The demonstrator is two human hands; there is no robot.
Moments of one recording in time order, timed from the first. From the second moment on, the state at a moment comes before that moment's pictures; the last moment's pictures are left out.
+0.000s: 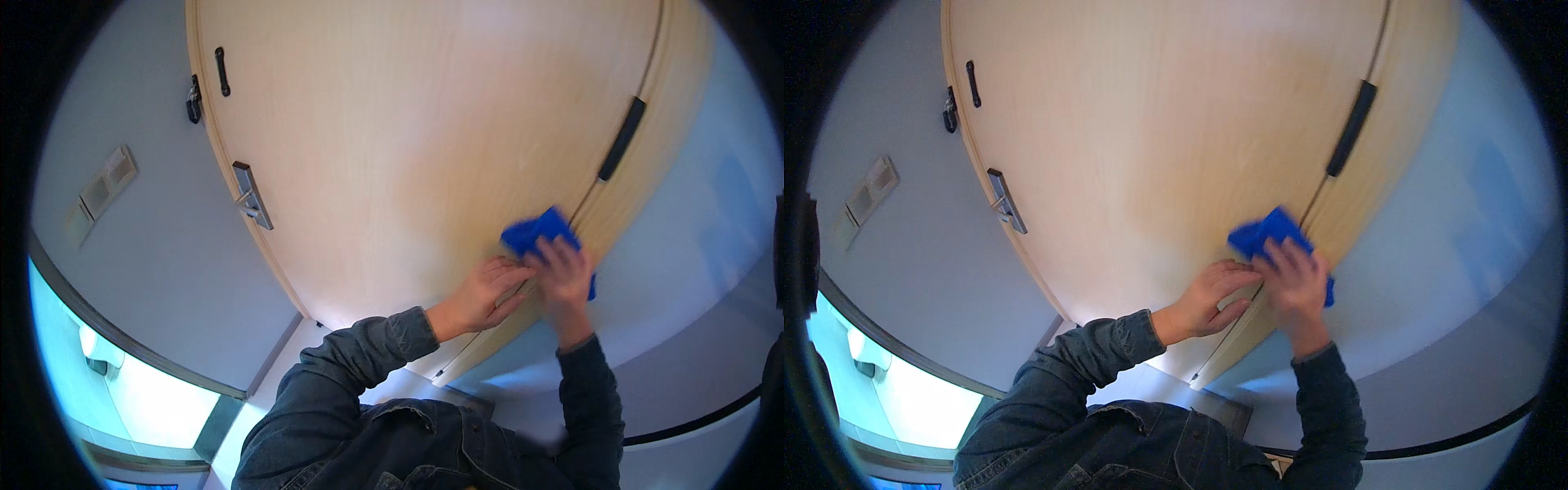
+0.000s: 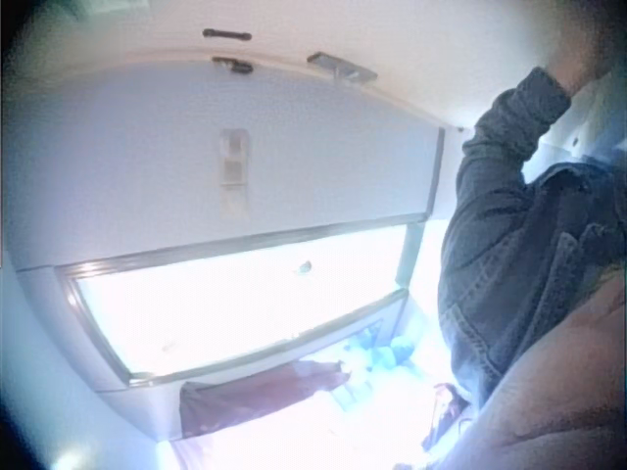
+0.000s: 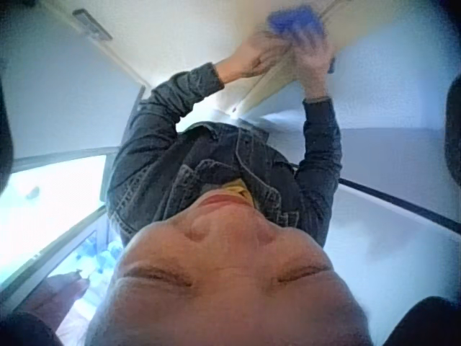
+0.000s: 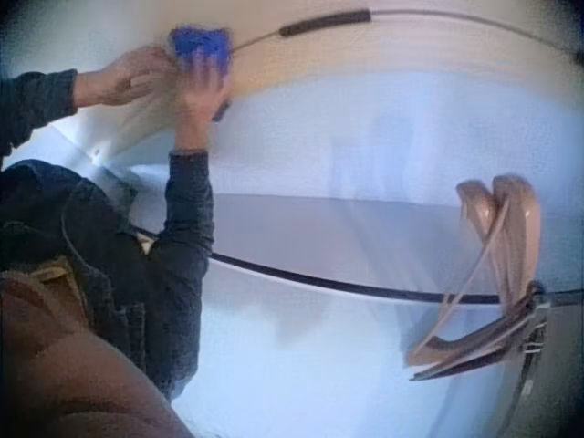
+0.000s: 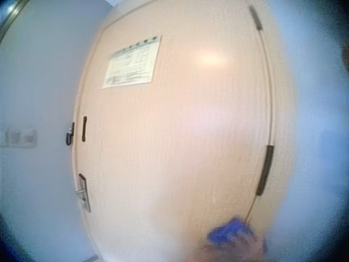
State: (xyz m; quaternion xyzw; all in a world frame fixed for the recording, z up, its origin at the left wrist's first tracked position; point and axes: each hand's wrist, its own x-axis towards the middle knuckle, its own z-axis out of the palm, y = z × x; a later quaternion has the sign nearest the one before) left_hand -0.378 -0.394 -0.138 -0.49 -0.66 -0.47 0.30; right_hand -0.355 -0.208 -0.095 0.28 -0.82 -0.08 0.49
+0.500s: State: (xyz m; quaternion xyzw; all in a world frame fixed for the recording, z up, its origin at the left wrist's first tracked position) left_hand -0.414 -0.474 -0.076 -0.47 -0.65 -0.44 0.41; right_hand -0.398 -0.280 0.042 0.32 -0.74 -0.08 0.58
